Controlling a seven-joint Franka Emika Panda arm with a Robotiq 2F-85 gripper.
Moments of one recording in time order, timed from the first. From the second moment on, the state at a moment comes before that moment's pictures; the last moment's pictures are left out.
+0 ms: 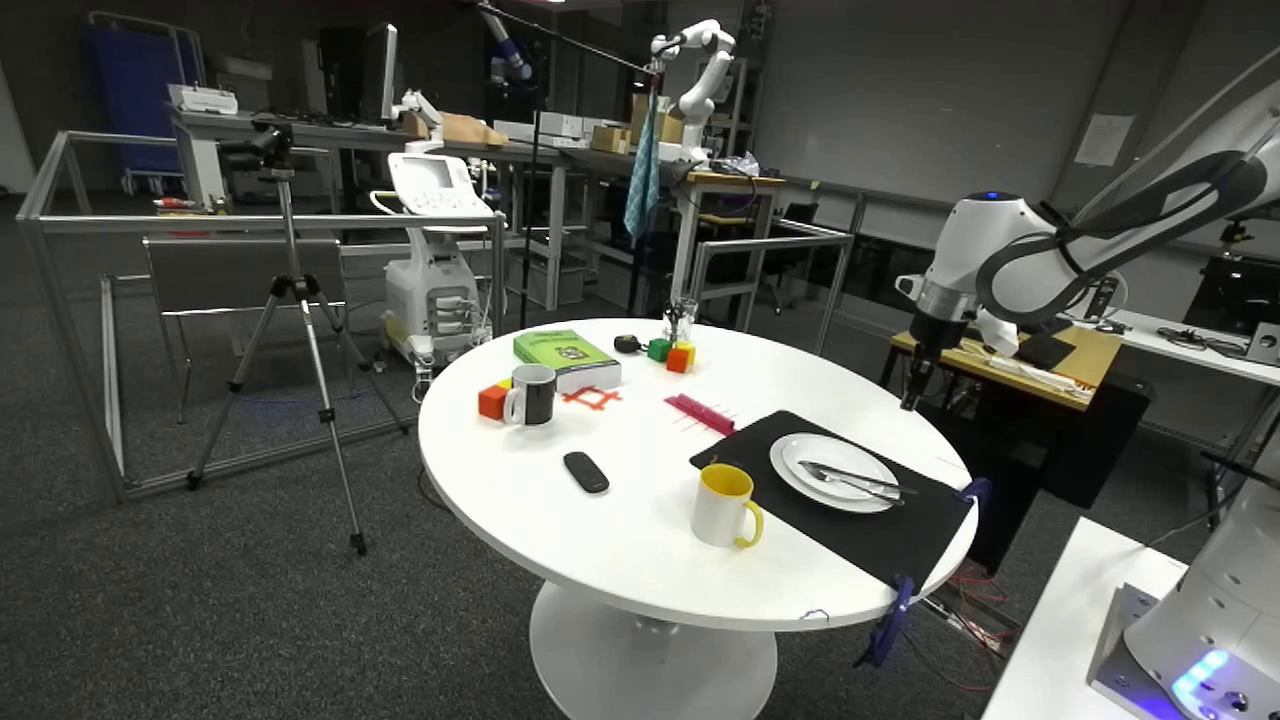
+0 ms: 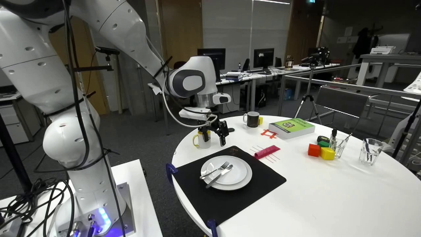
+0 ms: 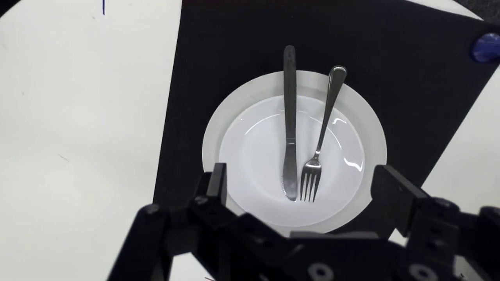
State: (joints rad) arm -0.03 -0.22 -0.05 -2.63 -0.22 2.49 -0.24
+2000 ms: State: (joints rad) arm -0.03 0.12 -0.06 -2.61 -0.32 2.70 -0.53
